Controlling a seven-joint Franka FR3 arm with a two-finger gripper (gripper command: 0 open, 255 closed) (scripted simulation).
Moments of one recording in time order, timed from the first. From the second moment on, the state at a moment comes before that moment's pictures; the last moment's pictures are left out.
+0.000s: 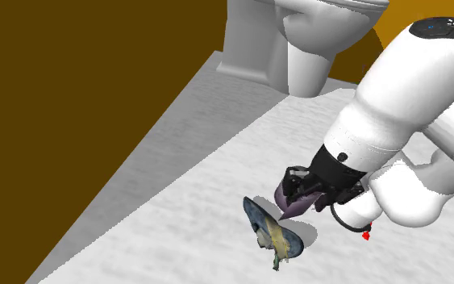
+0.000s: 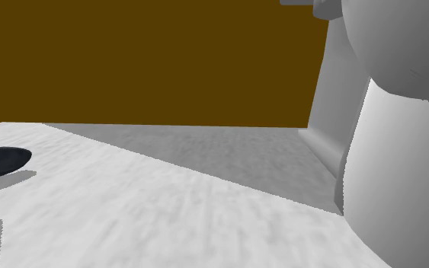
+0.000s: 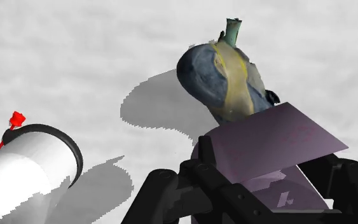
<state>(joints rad) 0.66 -0.92 0.36 -2.61 0.28 1.73 1.70</state>
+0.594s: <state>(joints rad) 0.72 -0.85 0.57 -2.49 0.41 1.72 1.92</state>
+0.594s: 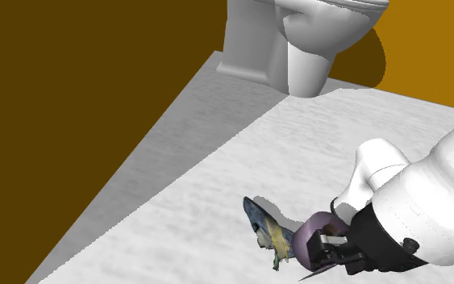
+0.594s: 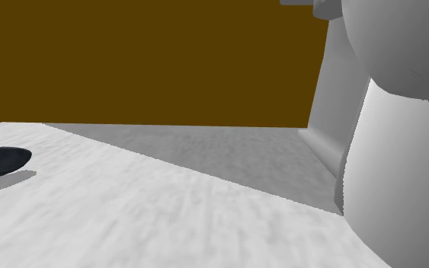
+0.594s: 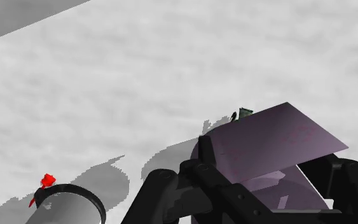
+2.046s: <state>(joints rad) 0.70 -0.67 0.89 -2.47 0.54 1.96 2.12</state>
